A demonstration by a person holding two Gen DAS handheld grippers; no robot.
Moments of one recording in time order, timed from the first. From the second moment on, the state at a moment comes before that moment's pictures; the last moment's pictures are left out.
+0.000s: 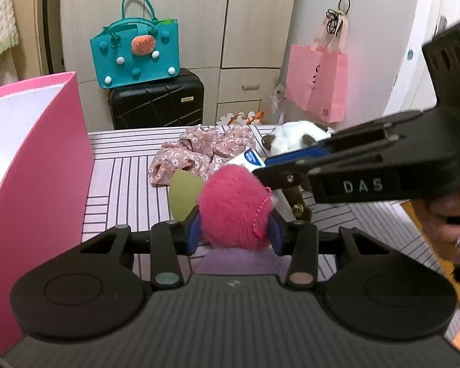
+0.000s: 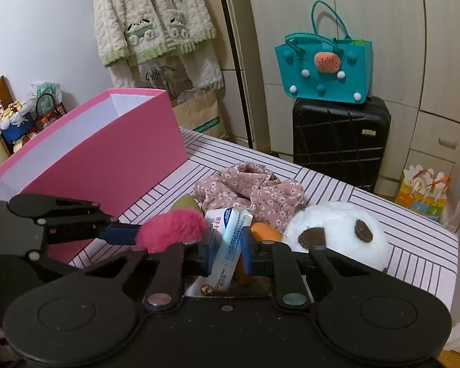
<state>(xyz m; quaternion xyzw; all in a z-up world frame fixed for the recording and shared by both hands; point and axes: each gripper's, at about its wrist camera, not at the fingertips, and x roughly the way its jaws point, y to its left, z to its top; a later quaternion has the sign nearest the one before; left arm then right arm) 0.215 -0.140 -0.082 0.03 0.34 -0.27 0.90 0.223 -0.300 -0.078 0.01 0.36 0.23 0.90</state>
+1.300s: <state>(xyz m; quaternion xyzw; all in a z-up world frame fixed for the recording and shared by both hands) 0.175 -0.096 -0.048 -0.03 0.32 -0.29 0.90 0.175 -0.300 -0.064 0.02 0.37 0.20 0.91</state>
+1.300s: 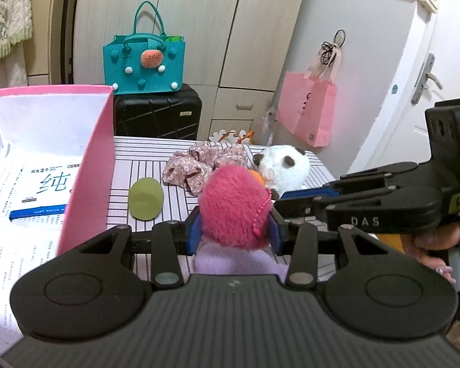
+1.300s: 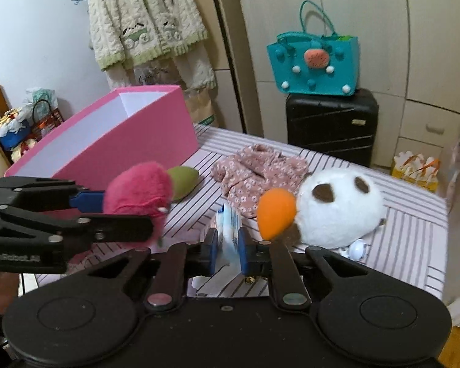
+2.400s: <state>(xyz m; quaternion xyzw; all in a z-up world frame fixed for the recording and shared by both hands) 0.141 -0.077 -0.034 -0.01 0.37 -0.32 0.87 0.179 -0.287 -0.100 -0.10 0.43 0.21 0.87</state>
